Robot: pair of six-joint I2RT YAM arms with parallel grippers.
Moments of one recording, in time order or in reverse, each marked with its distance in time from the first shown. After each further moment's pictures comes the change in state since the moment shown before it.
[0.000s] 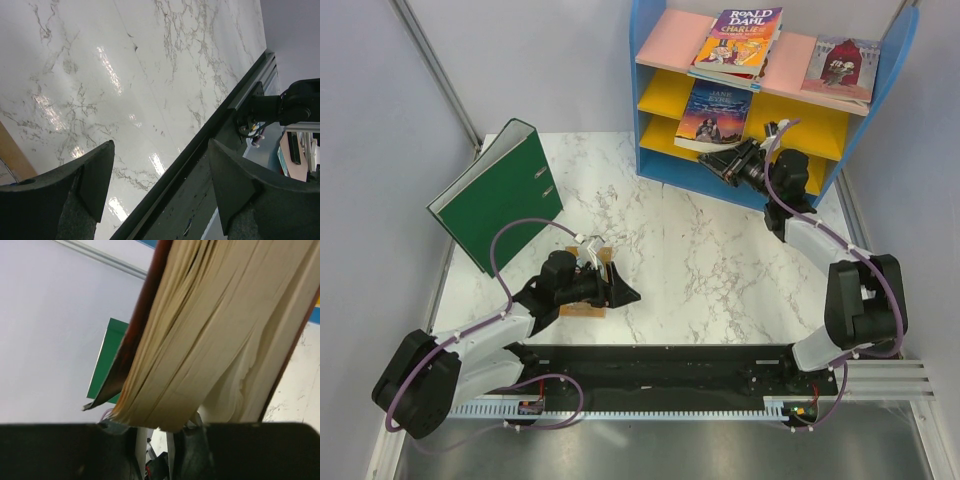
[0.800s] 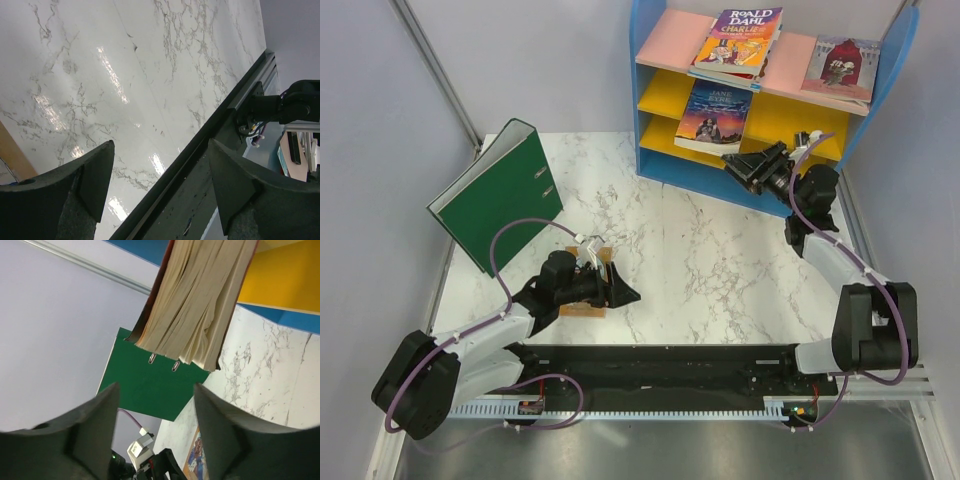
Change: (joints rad) left arm 0.000 -0.006 0.000 -0.006 0.000 0.001; right arm -0.130 -0.133 -0.138 0.076 -0.053 0.058
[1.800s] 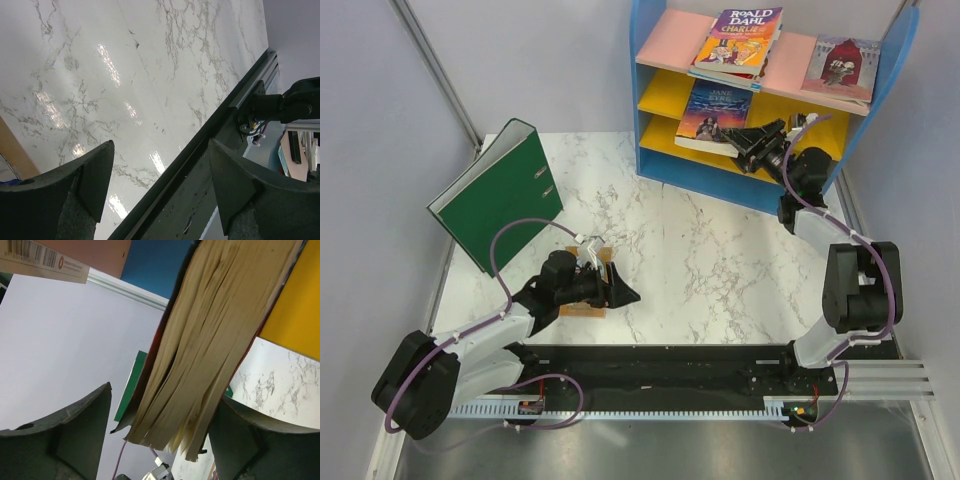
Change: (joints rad) left arm 0.000 -0.001 0.004 -0.017 -0.001 0.002; right arm 0.001 0.237 0.170 0.193 0.008 0.150
